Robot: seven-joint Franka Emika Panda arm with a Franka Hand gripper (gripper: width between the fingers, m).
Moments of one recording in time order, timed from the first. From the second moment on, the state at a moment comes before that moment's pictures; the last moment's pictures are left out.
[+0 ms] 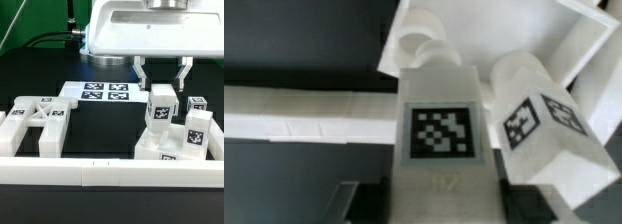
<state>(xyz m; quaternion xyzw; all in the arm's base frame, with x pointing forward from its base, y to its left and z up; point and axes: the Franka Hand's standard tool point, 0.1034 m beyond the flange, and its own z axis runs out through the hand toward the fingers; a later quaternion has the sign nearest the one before) 0.615 0.038 0.111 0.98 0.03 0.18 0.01</state>
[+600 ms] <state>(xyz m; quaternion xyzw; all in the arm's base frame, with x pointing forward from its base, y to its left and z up) 0.615 0.036 0.098 0.98 0.03 0.18 0.02</state>
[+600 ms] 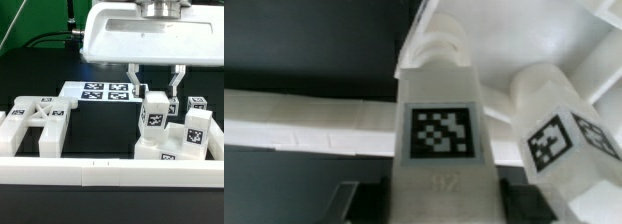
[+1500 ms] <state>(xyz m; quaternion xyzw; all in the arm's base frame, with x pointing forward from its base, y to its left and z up) 0.614 0.031 0.097 0.98 0.04 0.18 0.02</state>
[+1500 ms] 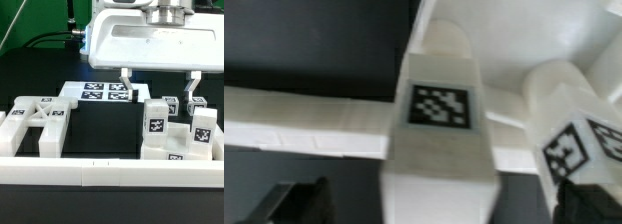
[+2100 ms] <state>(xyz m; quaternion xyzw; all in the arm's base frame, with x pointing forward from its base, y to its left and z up) 0.626 0.012 0.124 0.98 0.05 0.17 0.02</state>
